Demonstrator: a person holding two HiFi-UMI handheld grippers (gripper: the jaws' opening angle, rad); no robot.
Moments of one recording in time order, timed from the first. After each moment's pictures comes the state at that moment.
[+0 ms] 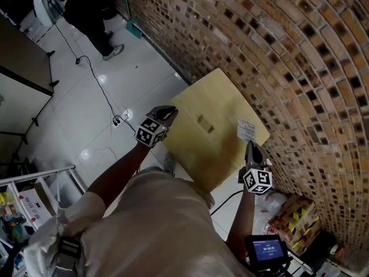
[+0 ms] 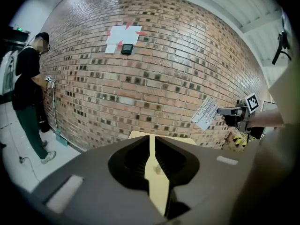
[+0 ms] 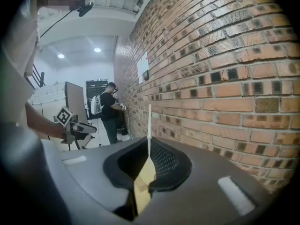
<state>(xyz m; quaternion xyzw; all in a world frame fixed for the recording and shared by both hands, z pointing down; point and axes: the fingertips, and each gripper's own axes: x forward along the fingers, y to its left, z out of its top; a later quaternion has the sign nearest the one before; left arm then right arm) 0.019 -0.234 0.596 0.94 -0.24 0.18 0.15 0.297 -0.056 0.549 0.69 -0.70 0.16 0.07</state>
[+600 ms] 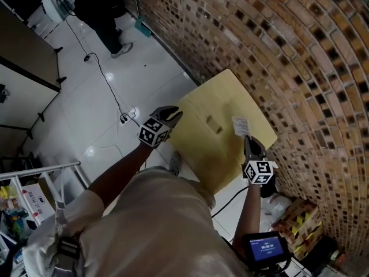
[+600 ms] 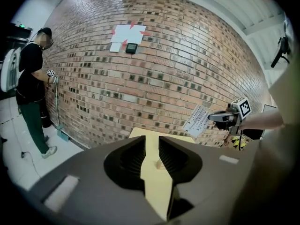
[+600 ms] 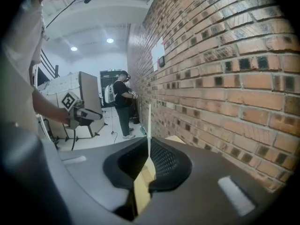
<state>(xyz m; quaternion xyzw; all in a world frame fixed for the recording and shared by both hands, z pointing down) -0.005 -0.229 0.602 0.94 -0.24 0.19 0.17 0.259 -0.092 0.591 0.62 -0.76 0.17 0.14</state>
